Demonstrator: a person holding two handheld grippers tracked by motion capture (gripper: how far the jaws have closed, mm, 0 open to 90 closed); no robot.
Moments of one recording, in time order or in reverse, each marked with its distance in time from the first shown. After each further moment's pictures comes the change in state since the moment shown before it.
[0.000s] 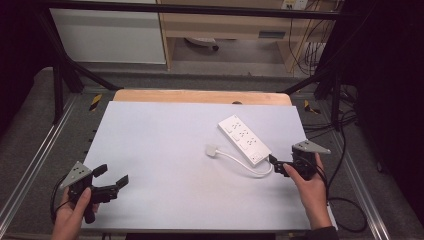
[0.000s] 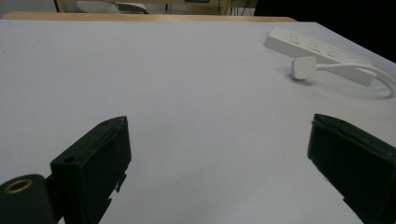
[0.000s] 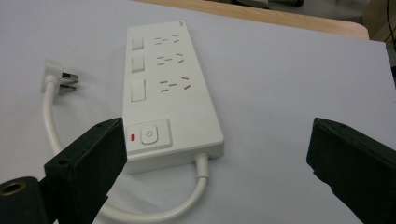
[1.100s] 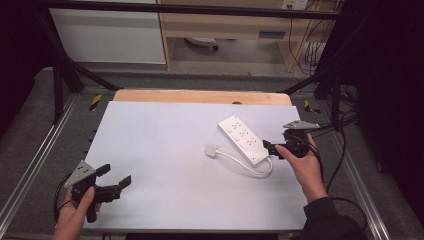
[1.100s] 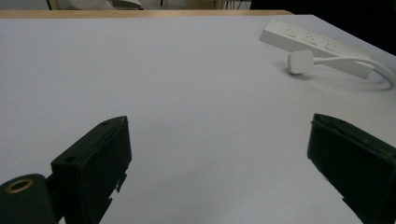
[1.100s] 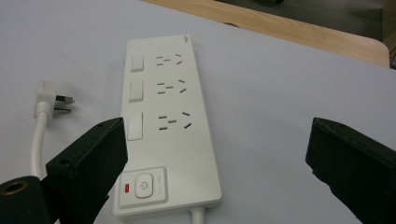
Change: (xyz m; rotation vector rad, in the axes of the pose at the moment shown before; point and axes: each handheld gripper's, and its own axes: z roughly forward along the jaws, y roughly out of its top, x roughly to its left) left arm -0.004 0.002 0.006 0.018 -0.011 0.013; right arm -0.001 0.055 0.028 0.086 0.028 -0.053
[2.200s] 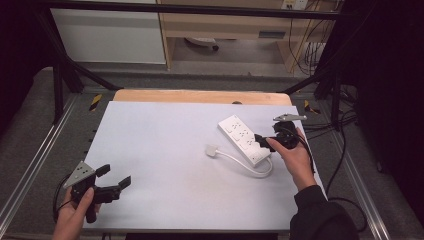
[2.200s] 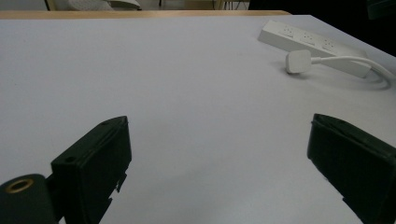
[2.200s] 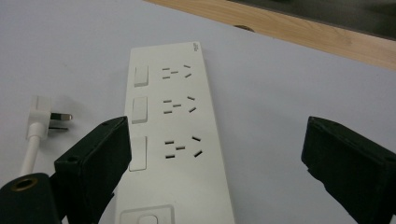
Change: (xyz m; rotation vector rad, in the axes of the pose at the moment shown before) left arm 0.001 -0.001 -0.002 -0.005 -0.006 0.001; right arm 0.005 0.015 0.034 0.023 0.029 0.003
